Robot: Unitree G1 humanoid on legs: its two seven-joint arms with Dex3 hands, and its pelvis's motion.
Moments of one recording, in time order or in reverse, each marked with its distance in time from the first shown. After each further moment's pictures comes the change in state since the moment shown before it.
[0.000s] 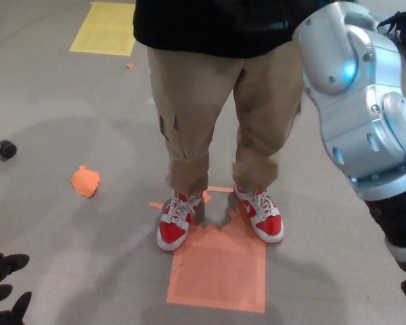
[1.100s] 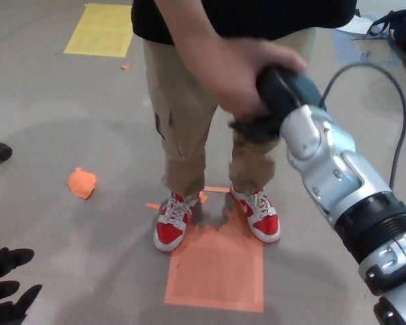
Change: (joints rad) left_arm -0.019 0.003 -0.014 -0.001 0.003 0.000 0.000; right_arm 0.062 0.118 -0.071 0.570 0.086 -0.297 -0.111
